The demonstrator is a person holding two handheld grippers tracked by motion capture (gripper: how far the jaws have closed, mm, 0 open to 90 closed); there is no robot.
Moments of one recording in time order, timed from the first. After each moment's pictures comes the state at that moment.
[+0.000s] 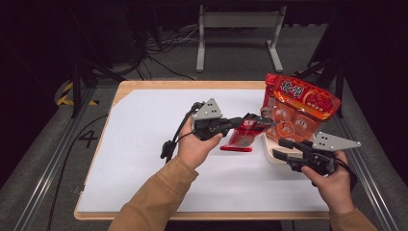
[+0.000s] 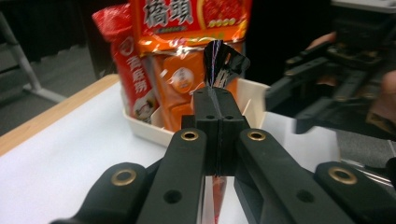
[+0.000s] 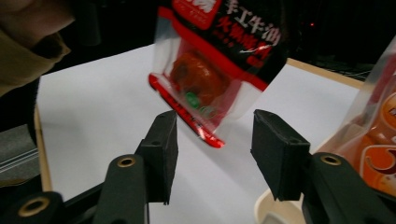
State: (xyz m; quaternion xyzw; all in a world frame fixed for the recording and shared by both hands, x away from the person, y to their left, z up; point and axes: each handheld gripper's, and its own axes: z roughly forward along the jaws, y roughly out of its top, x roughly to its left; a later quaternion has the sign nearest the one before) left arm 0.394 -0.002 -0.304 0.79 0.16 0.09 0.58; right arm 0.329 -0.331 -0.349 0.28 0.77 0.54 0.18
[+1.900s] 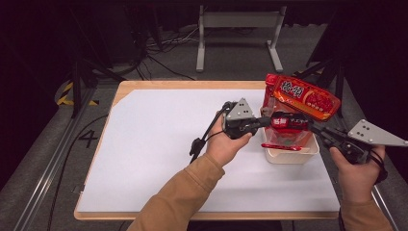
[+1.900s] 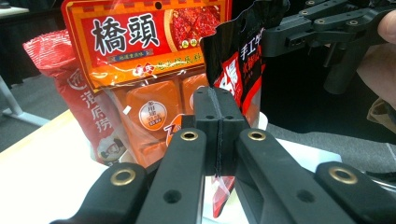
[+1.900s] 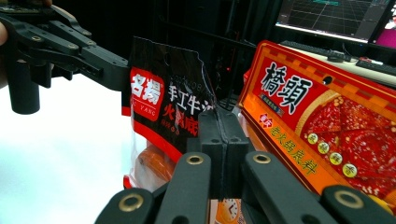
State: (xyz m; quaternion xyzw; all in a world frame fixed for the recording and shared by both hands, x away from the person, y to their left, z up) left arm 0.404 -0.073 -0.310 0.79 0.13 0.09 0.60; right arm 0.322 -0.378 -0.301 0.29 0.72 0.53 0.35
